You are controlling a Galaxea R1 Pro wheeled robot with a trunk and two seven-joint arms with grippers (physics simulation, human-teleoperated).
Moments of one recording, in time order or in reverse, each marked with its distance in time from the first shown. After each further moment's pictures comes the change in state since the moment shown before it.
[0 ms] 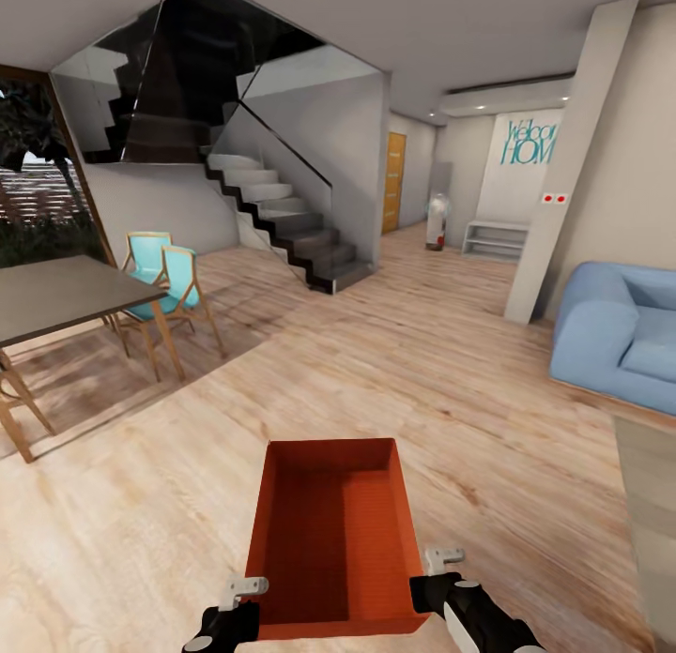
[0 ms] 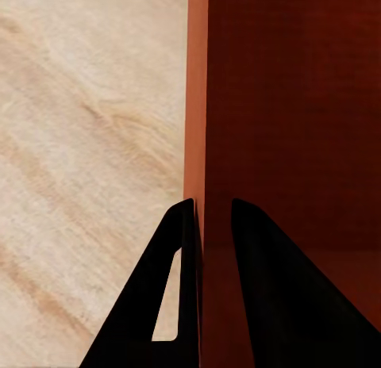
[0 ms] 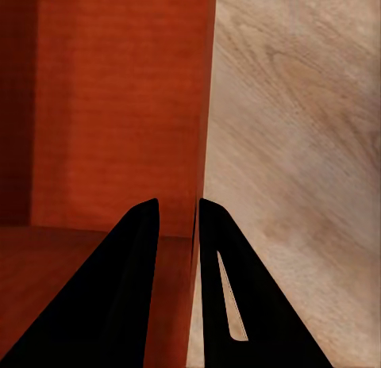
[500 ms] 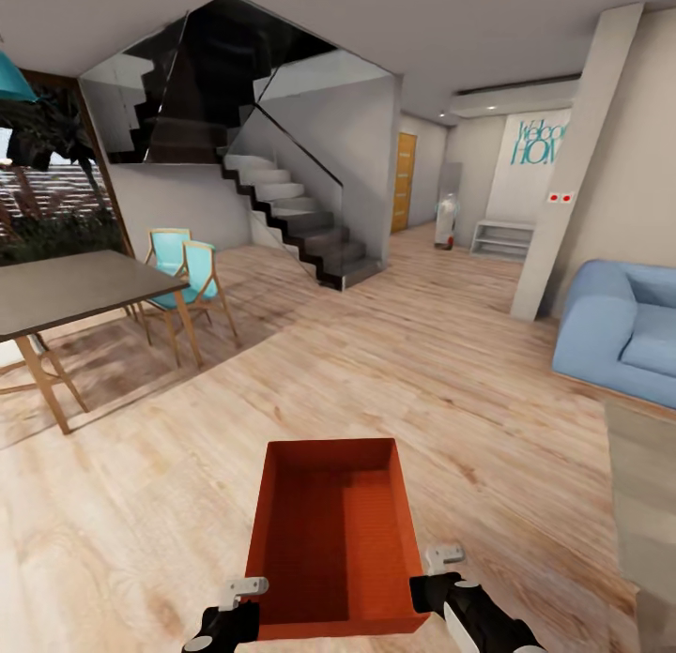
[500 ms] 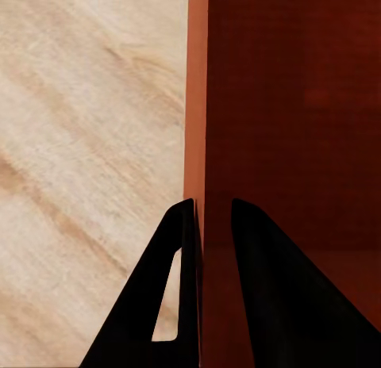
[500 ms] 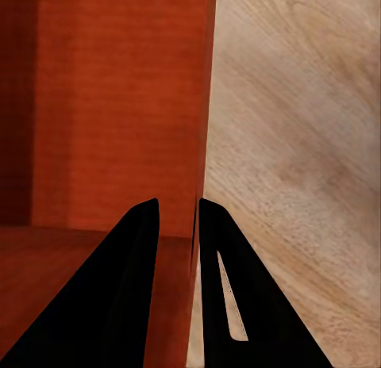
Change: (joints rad) left arm 0.000 0.000 0.000 0.000 0.000 0.000 0.000; right arm 0.000 0.000 0.000 0.000 0.000 0.000 0.000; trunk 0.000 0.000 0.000
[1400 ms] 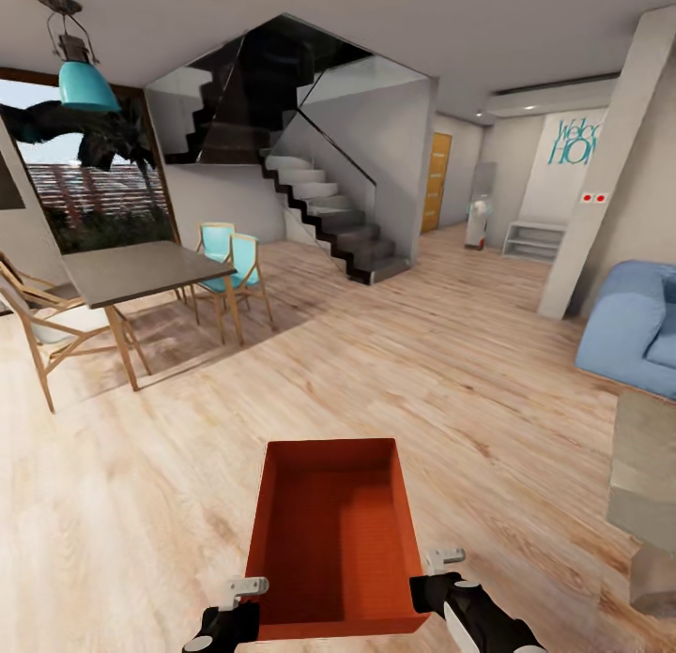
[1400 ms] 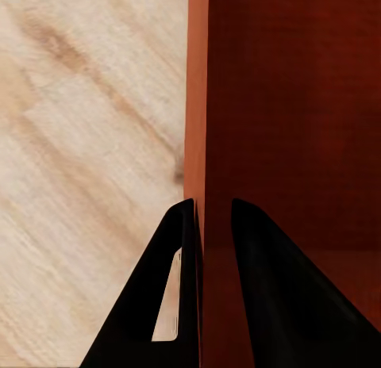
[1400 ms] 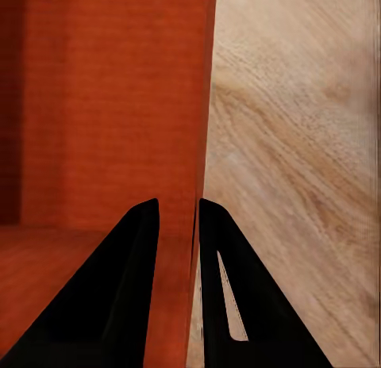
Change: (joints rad) left arm 0.000 0.000 -0.002 0.001 0.002 0.000 0.001; right arm 0.000 0.000 0.001 0.000 0.000 0.000 0.000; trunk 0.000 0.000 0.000
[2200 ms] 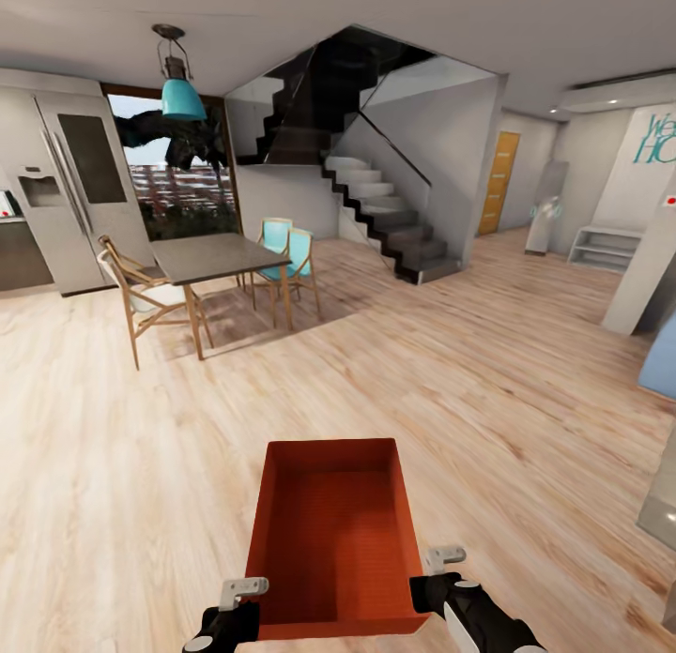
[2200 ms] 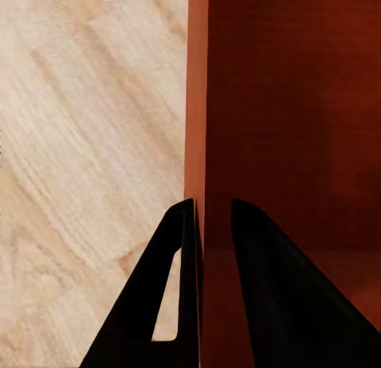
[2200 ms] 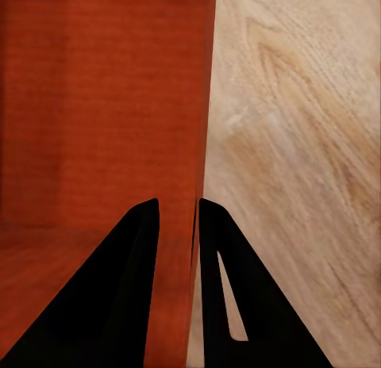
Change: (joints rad) left arm 0.000 0.000 0.002 0.000 -0.003 0.000 0.001; right arm 0.000 0.000 0.000 0.000 0.000 0.000 0.000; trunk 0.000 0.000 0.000
